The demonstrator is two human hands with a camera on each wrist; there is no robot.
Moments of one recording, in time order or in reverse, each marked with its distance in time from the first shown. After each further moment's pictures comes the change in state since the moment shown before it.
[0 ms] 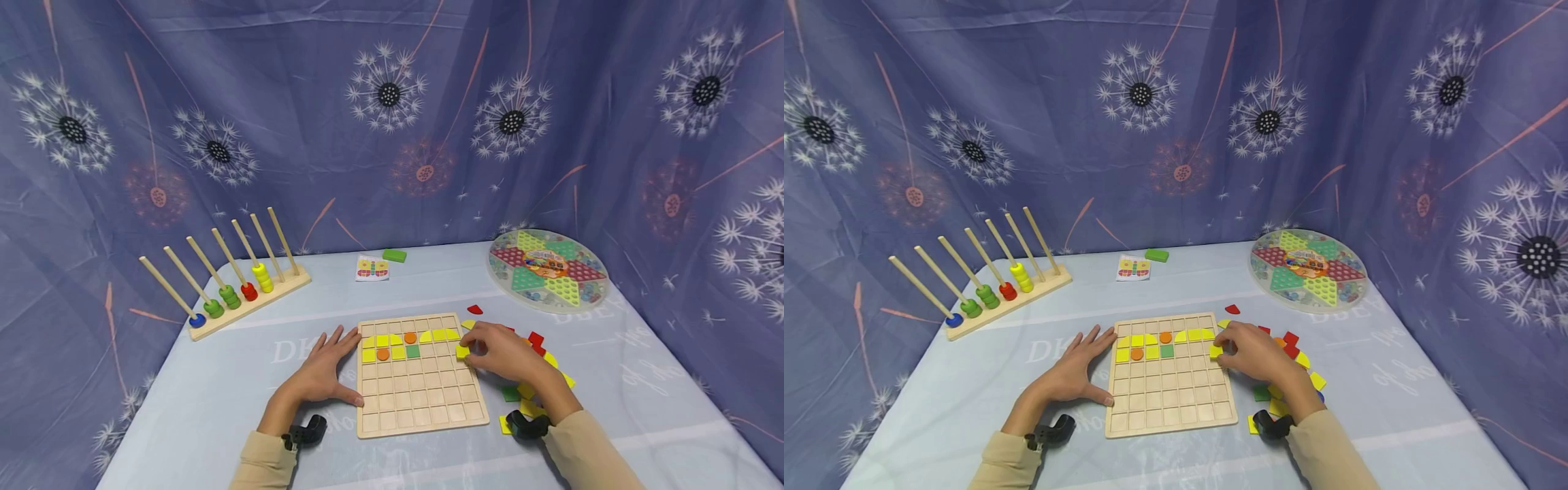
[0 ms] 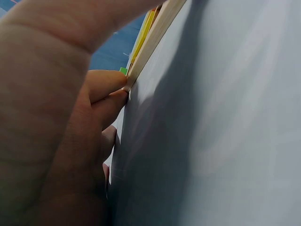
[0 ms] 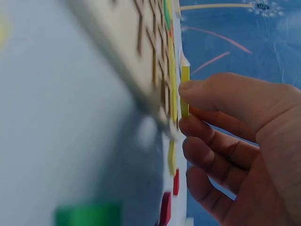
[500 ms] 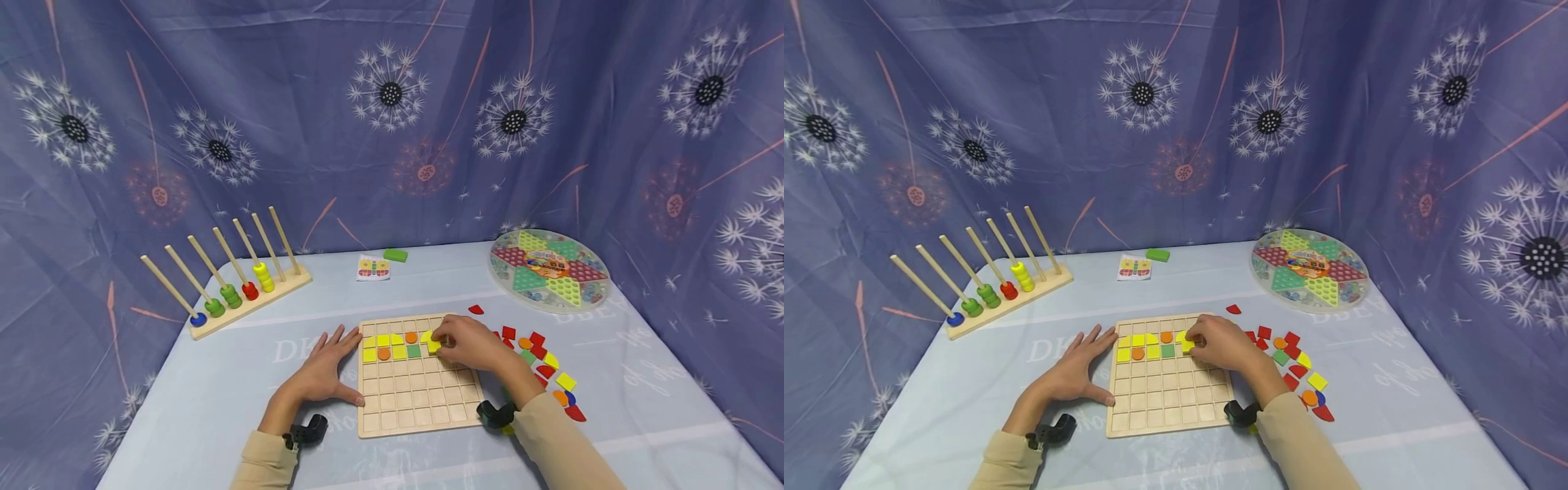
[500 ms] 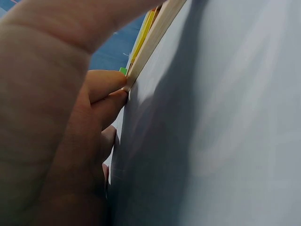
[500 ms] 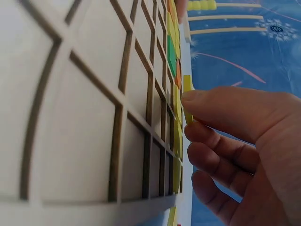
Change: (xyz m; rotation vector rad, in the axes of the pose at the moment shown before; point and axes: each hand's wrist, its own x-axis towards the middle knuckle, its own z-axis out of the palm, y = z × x) left_hand 0.000 0.000 0.000 -0.018 -0.003 -0.007; right_hand 0.039 -0.033 0.014 -0.027 -0.029 -0.120
